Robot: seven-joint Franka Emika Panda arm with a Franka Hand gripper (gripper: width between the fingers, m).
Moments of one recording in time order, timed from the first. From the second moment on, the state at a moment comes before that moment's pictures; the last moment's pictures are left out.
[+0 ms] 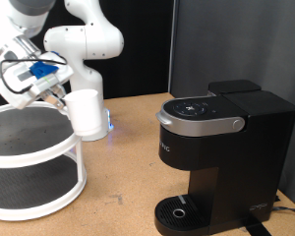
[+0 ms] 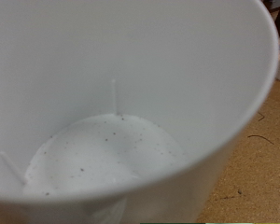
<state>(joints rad) -0.10 -0.49 -0.50 -2.72 0.78 2.23 -1.20</state>
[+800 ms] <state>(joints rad) -0.03 -0.48 -0.40 -2.76 0.89 2.33 -1.16</state>
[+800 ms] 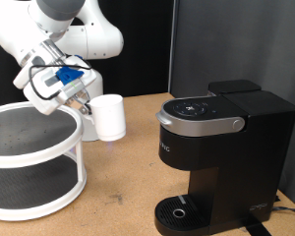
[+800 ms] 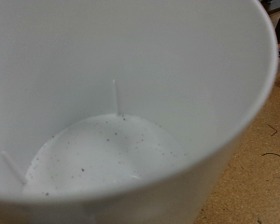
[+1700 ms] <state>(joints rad) 0.11 -0.15 -0.33 -2.73 1.21 2.54 -1.38</state>
